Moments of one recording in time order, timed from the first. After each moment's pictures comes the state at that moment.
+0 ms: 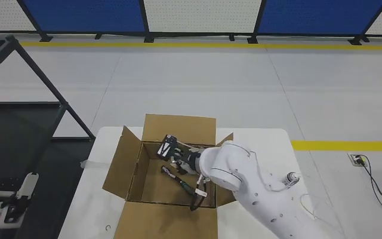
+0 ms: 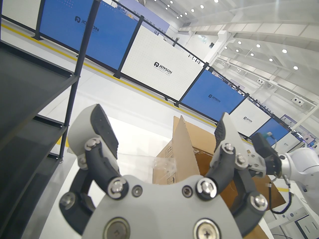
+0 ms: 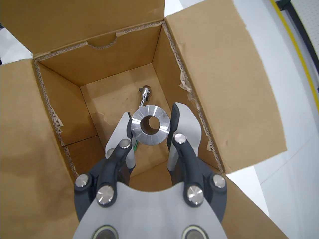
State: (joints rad) left arm 1.77 -1.19 -2.16 -2.14 0.36 -0.25 -0.06; right arm -0.38 -1.41 0.71 -1.38 -0.98 -0.32 1.00
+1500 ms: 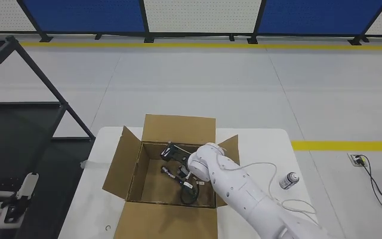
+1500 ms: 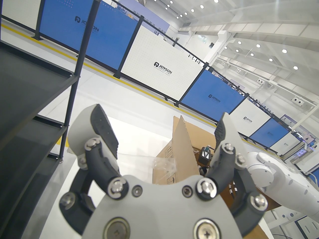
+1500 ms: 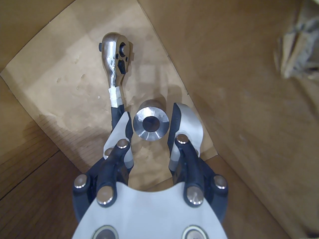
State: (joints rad) left arm 1.77 -1.19 -2.16 -2.14 0.36 -0.25 -0.06; right arm -0.19 -1.69 0.49 -0.60 -0.91 -0.28 0.82
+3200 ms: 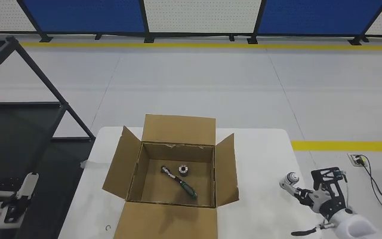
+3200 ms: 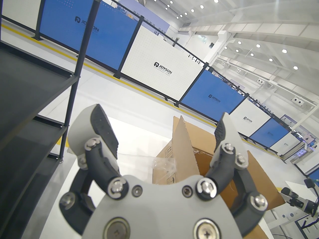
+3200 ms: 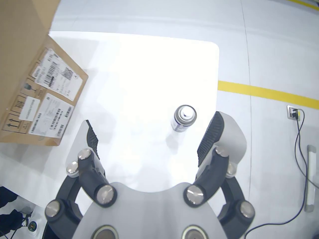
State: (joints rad) left arm 1.77 -1.19 -2.16 -2.14 0.36 -0.25 -0.06; right arm -1.42 -1.31 1.91 -1.99 -1.05 -0.32 0.79
